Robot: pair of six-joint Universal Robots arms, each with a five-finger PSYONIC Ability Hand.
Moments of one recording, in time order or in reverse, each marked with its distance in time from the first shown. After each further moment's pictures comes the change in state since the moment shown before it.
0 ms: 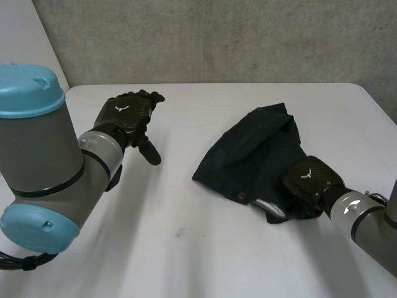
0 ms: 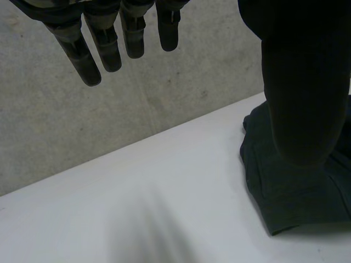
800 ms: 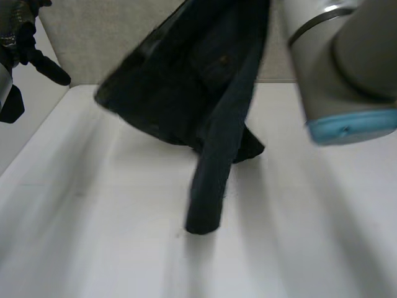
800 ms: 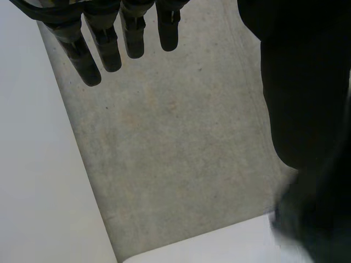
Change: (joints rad) left arm 0.316 0.239 0.077 0.001 0.008 -0.006; right arm 0.457 0.090 -1.006 -0.058 0.494 0.609; left_hand 0.000 0.000 0.000 0.000 0.000; right_hand 0.066 0.036 0.064 0.068 0.069
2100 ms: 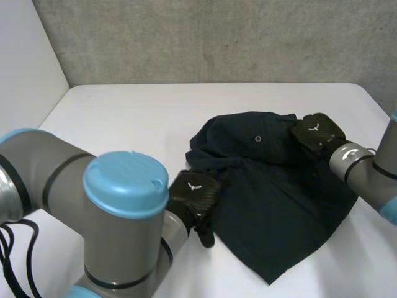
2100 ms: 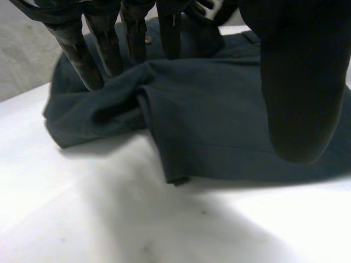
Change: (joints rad) left arm -0.635 -0.390 -0.131 -0.054 -0.015 0.008; right arm -0.490 0.188 0.558 0.052 -0.491 -0.443; left_hand 0.084 0.058 0.044 0.057 0.043; right_hand -0.047 -0.082 -0.098 -0.098 -0.098
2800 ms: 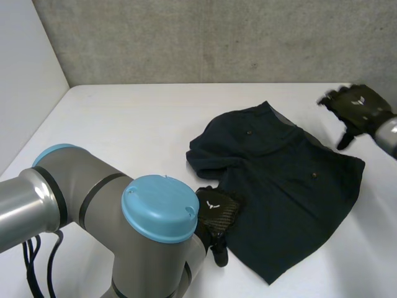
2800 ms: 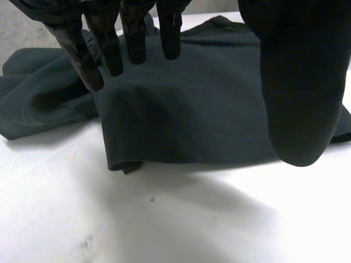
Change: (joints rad) left arm -0.060 -0.087 0.030 0.020 0.009 0.000; right arm -0.208 -0.030 -0.115 0.080 -0.151 -0.028; left_hand -0.003 -0.001 -0.002 -0.002 -0.003; right_hand -0.698 -0.832 -0.821 -0.834 -0.787
